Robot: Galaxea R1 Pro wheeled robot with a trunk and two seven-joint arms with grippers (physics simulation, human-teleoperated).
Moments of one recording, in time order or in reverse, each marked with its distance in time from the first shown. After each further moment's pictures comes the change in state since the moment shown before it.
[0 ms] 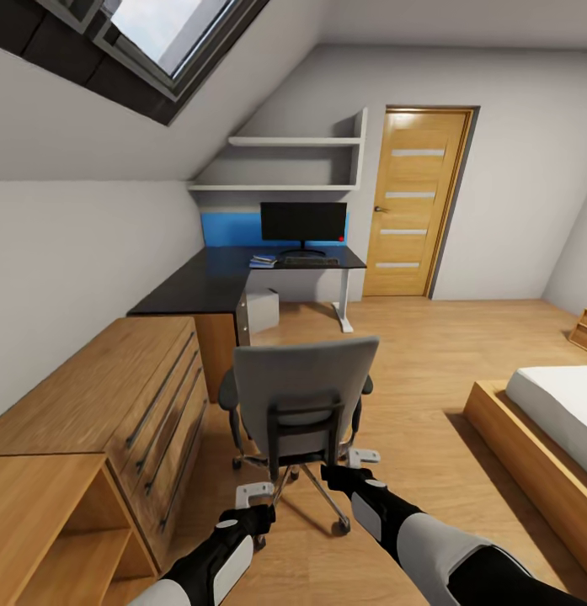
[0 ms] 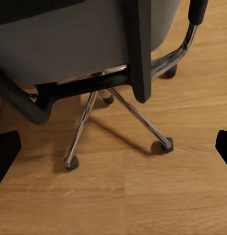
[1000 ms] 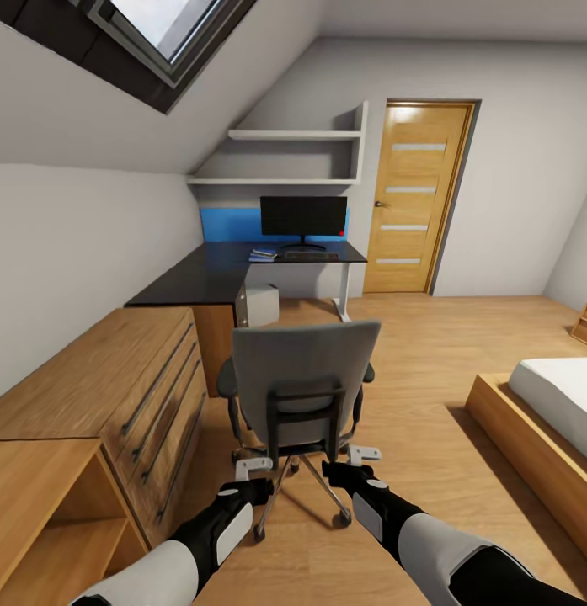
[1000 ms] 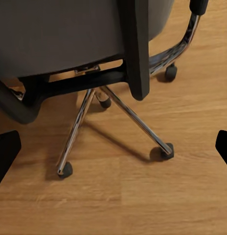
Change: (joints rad) left arm -0.110 0.000 0.000 0.054 0.003 0.025 -0.001; right arm 0.002 -0.006 0.007 -0.005 0.004 -0.043 0.004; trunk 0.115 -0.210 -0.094
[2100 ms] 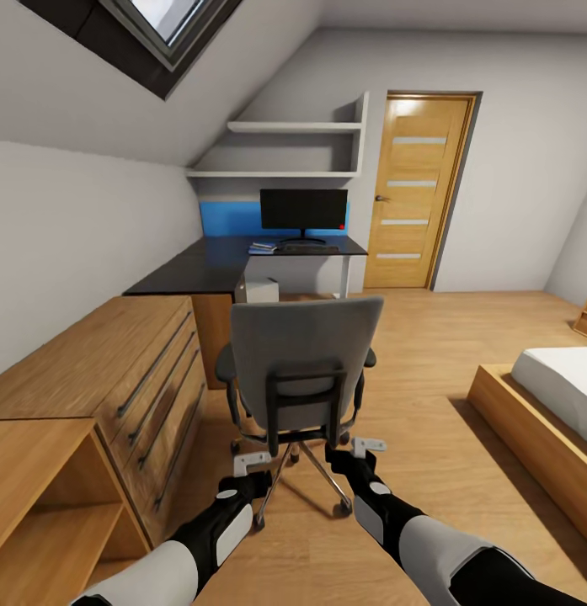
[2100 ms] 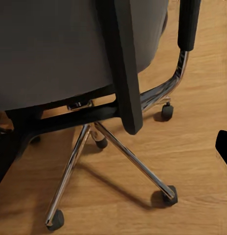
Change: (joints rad) left arm 0.000 0.000 0.001 0.006 -0.006 -0.108 0.001; right arm 0.004 -0.001 0.000 0.009 -0.001 -0.243 0.001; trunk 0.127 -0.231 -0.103
